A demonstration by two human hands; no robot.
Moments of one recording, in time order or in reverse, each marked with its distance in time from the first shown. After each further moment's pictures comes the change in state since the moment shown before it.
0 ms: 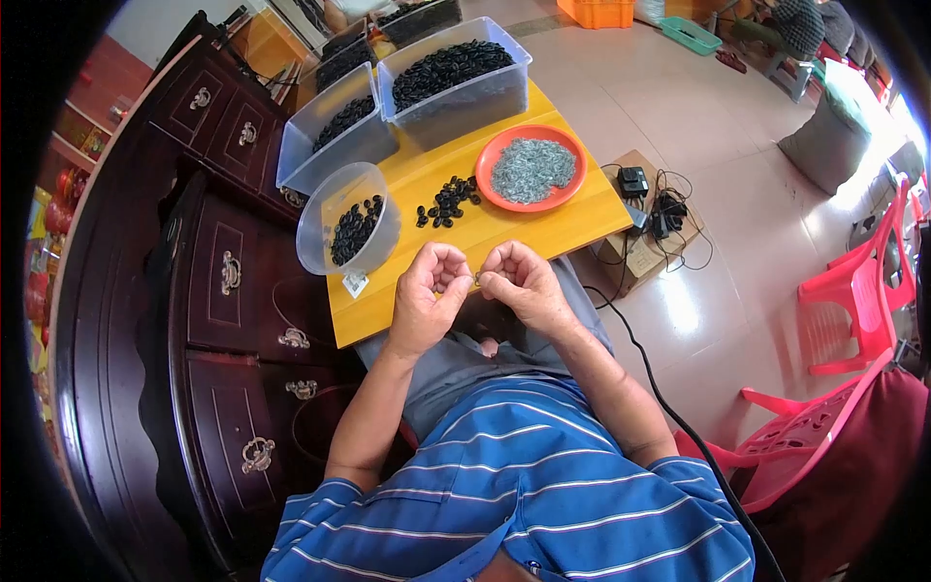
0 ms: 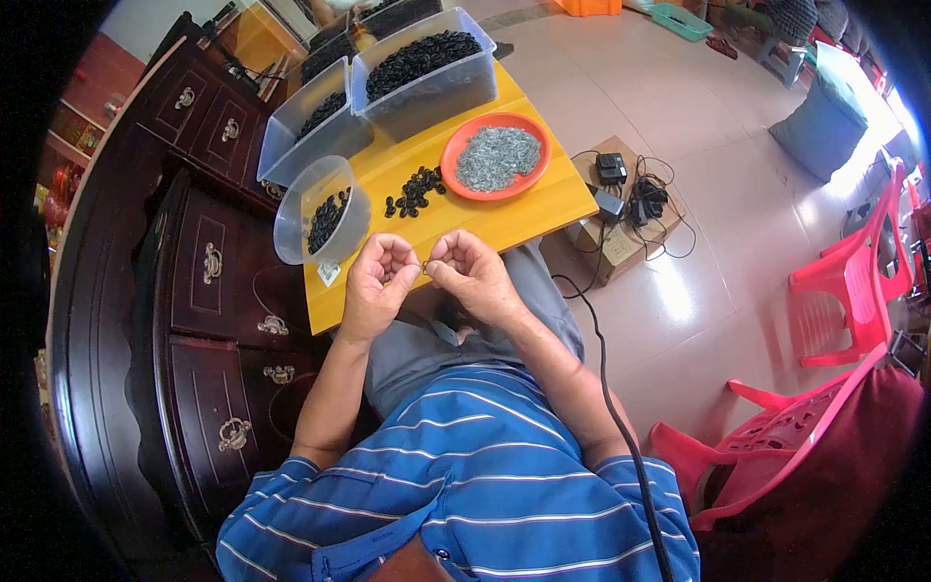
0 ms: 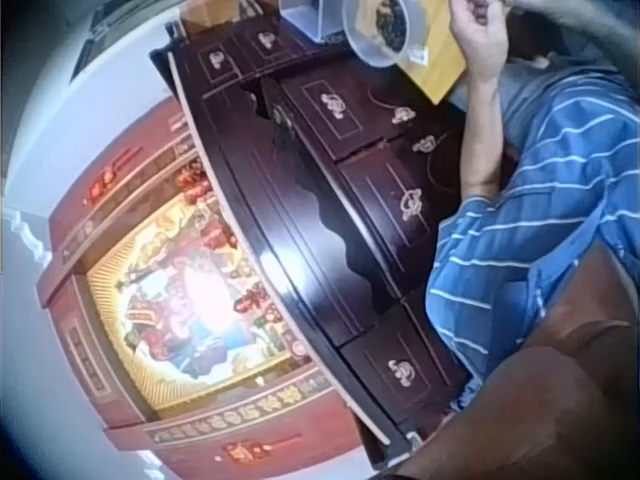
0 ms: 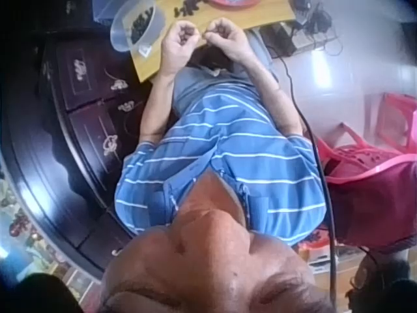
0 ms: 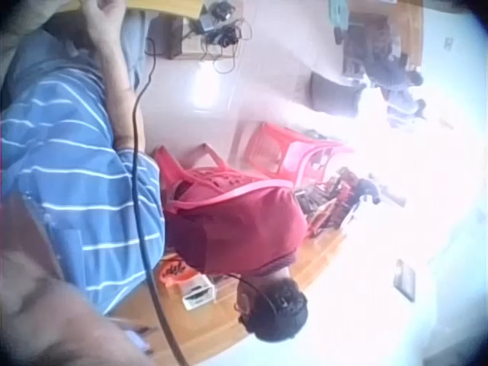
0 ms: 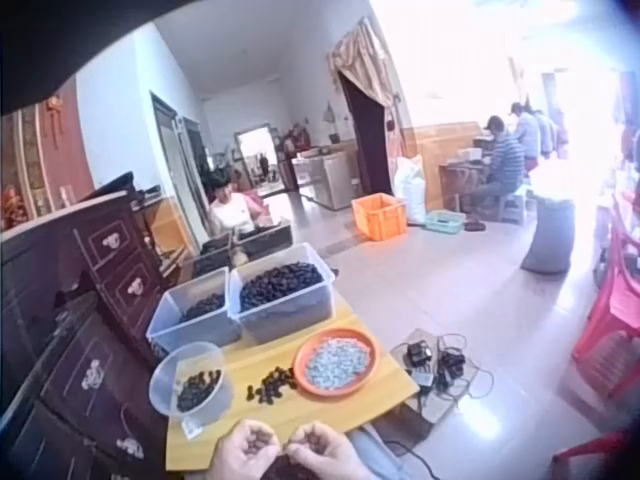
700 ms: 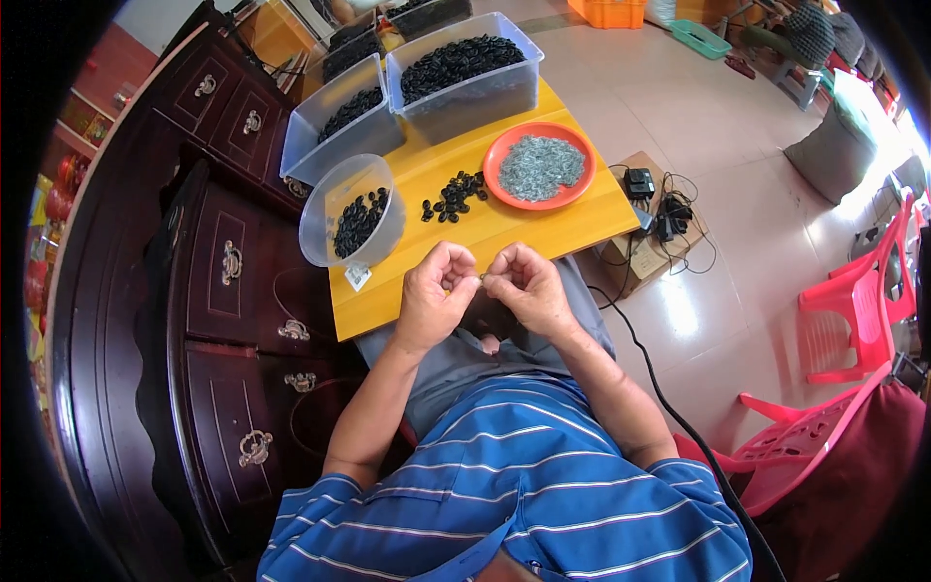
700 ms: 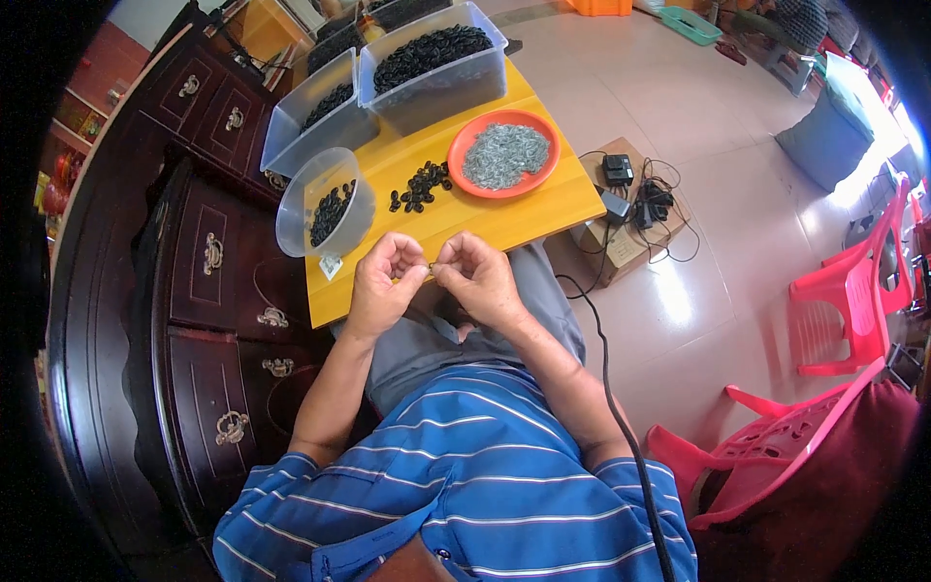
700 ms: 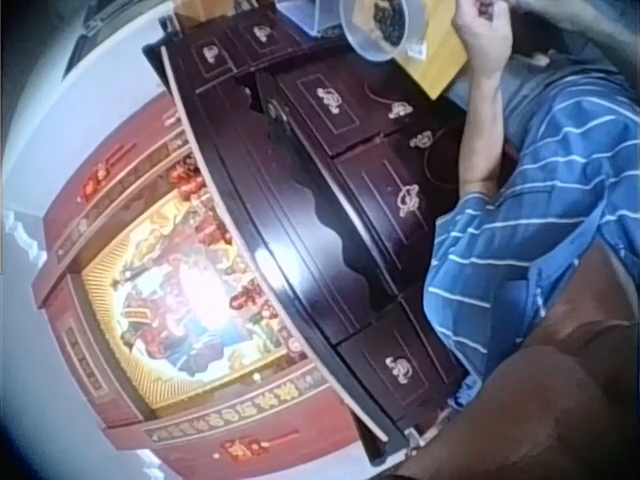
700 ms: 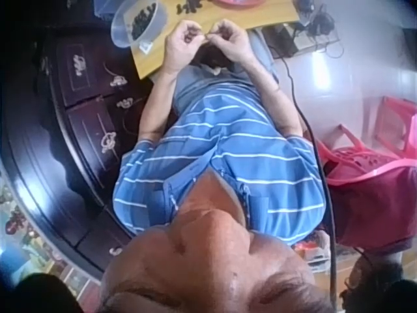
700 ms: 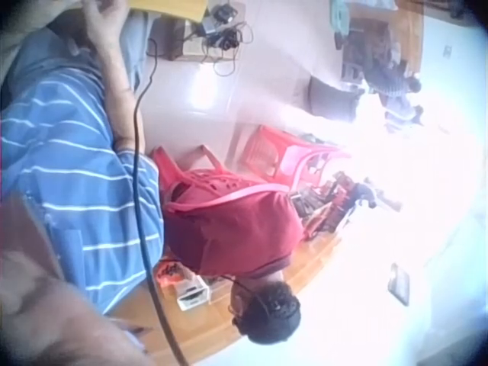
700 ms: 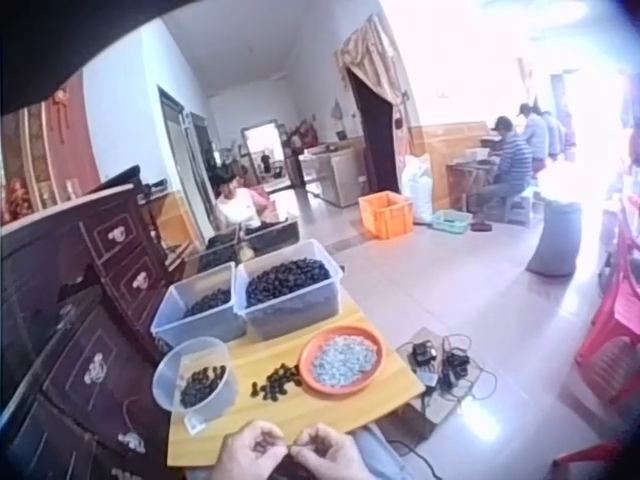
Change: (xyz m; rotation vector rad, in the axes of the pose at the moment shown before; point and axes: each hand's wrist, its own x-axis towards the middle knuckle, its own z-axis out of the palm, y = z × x) left_hand 0.000 -0.007 -0.001 0.104 -0.017 -0.048; right_hand 0.000 0.014 -0.001 -0.207 0.080 -0.054
